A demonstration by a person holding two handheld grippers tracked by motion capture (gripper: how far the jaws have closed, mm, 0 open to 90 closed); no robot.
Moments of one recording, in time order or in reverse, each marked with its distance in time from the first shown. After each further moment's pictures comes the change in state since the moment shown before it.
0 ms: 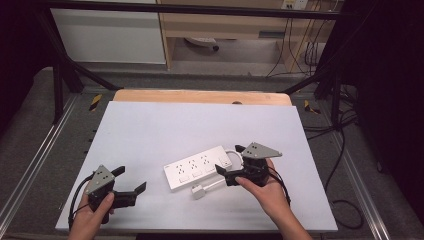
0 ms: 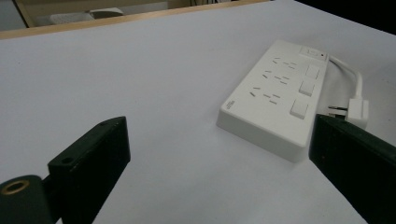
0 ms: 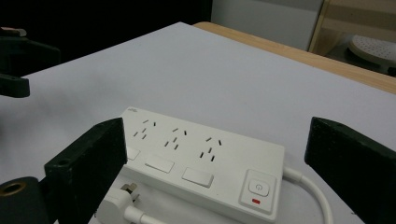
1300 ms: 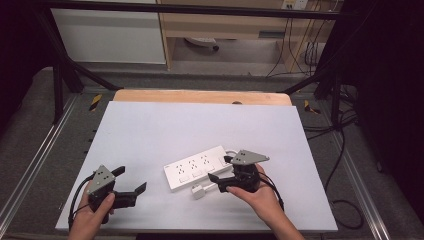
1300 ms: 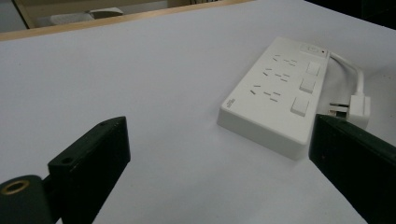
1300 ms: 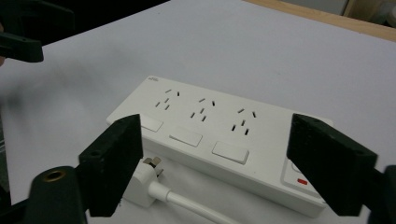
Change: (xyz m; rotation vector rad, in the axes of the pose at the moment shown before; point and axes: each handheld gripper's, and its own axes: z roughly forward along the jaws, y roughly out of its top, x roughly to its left) left arm -0.001 0.000 0.000 0.006 0.001 0.013; right arm 0.013 -0.019 0.020 0.093 0.073 0.008
